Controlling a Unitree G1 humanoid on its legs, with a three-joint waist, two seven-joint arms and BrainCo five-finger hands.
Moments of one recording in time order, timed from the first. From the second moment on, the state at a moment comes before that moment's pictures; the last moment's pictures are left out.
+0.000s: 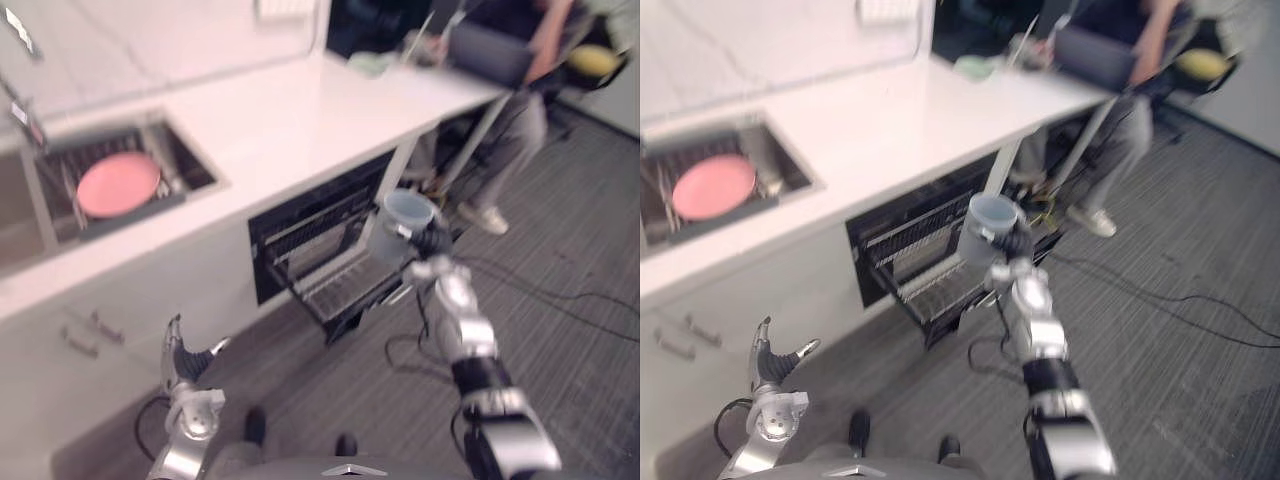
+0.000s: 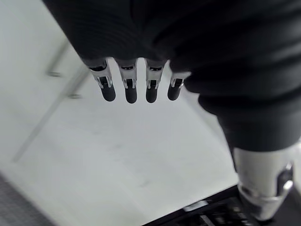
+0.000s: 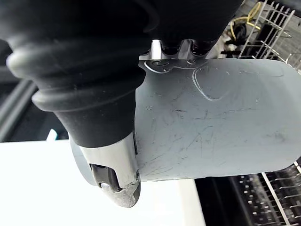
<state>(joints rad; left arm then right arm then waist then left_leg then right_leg) 0.16 0.15 -0.12 0.45 0.25 -0.09 0.62 -0.57 -0.36 -0.01 0.46 0.39 -0.02 -0.12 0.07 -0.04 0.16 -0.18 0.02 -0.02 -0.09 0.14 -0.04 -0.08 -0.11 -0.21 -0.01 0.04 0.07</state>
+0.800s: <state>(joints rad) 0.17 0.18 -0.28 0.45 0.03 -0.20 0.51 -1.19 -0.69 0.24 1.16 0.16 0.08 0.11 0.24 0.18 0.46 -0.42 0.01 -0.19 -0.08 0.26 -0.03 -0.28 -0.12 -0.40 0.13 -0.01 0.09</state>
